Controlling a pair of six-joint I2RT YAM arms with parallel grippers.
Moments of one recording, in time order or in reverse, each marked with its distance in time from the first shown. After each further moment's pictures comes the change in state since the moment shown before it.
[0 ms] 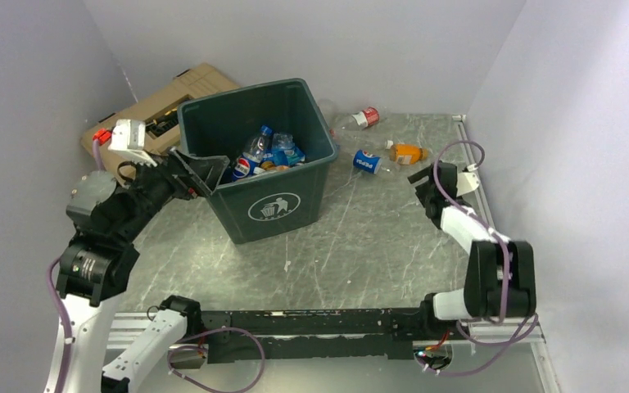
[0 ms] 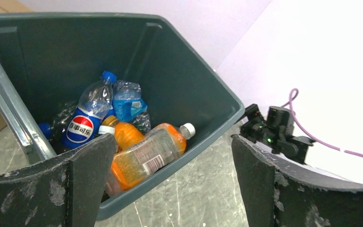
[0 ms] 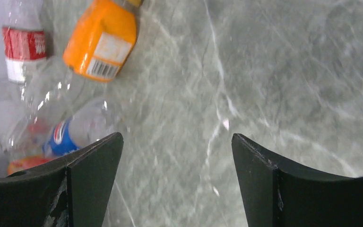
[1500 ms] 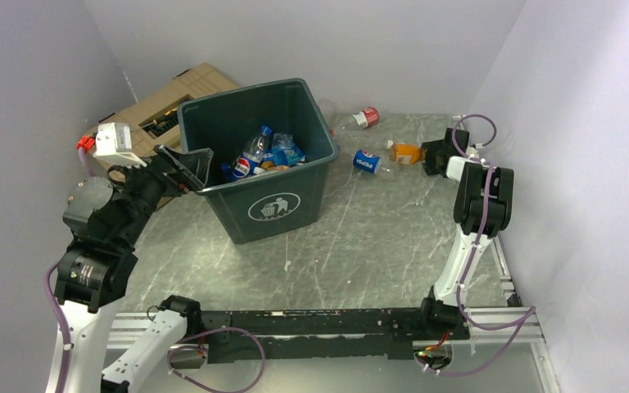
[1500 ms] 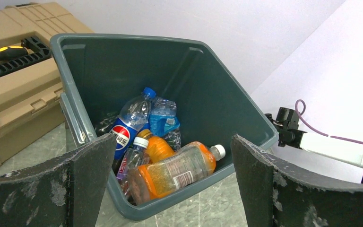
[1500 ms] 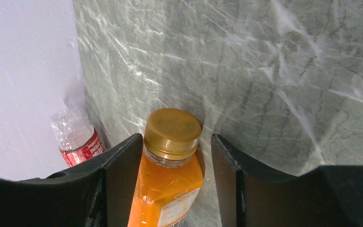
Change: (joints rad) left arm 0.000 -0.037 -0.014 0.011 -0.199 0.027; right arm -0.204 0.787 0.670 0.046 -0.295 0.255
